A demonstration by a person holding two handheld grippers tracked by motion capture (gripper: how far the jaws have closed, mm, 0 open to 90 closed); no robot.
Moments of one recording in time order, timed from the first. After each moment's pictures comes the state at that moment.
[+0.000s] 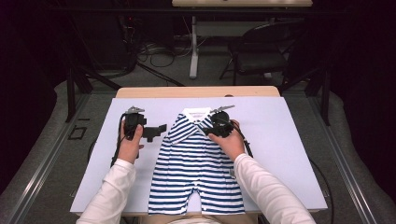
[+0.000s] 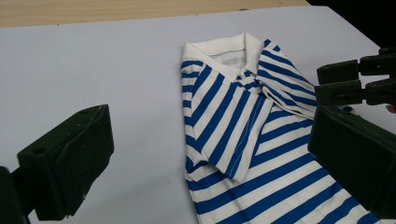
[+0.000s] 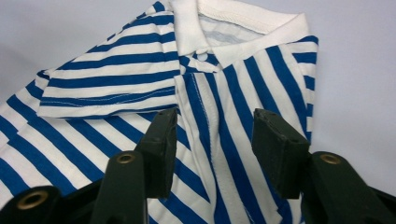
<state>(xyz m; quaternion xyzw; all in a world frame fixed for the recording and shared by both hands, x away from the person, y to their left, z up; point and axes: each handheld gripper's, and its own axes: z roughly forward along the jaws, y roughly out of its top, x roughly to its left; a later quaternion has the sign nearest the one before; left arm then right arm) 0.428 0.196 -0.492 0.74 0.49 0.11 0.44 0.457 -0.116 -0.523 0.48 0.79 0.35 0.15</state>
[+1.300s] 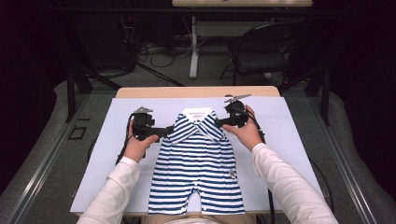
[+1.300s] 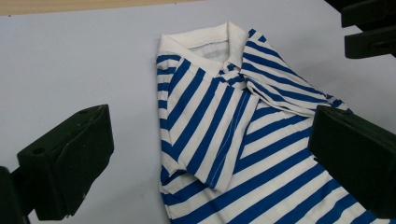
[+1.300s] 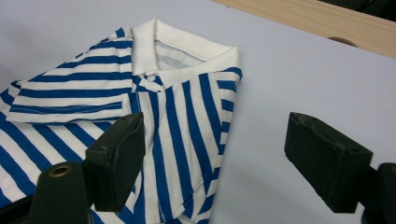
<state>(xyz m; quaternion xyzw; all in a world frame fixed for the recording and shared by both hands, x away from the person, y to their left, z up) 0.440 0.173 -0.501 0.76 0.47 0.09 0.44 0.477 -0.165 -0.493 0.46 0.79 0.35 0.17</state>
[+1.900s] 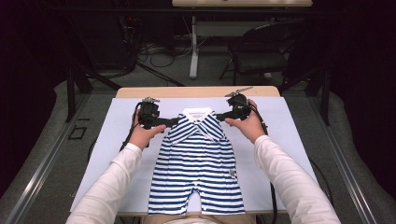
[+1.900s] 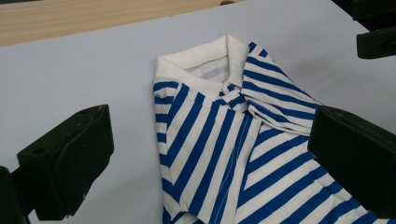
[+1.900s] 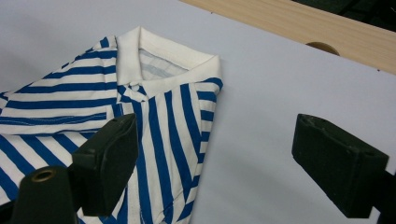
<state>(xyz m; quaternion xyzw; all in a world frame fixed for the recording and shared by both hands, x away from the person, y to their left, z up) 0.473 0.157 -0.484 0.78 0.46 0.09 0.42 0.493 -0.172 -0.478 0.47 0.80 0.34 0.17</state>
